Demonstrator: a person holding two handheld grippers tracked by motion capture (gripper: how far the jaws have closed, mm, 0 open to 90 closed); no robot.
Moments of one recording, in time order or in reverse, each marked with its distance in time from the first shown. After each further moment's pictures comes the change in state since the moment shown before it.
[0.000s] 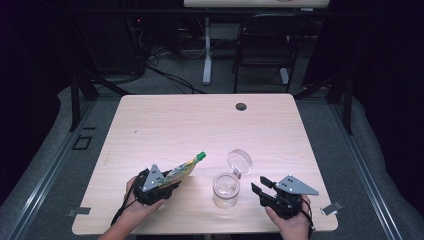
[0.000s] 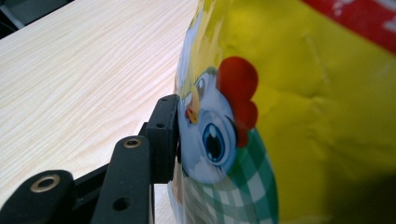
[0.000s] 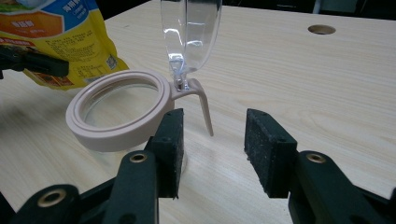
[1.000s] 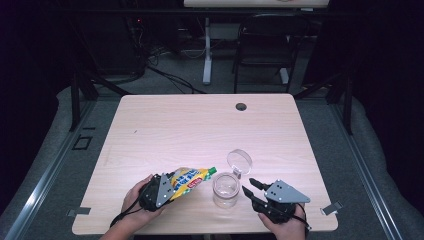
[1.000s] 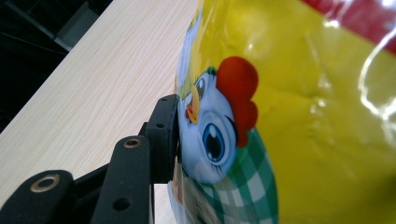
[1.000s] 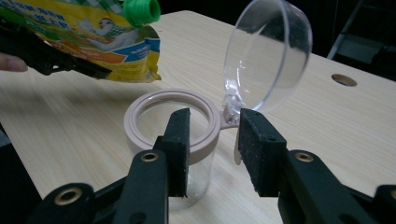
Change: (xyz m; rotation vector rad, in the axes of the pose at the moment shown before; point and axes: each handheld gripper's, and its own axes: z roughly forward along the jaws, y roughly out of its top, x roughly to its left) left arm -0.025 0.004 -0.002 0.093 0.159 0.272; right arm 0.033 0.017 -0.007 -0.044 0.055 -0.224
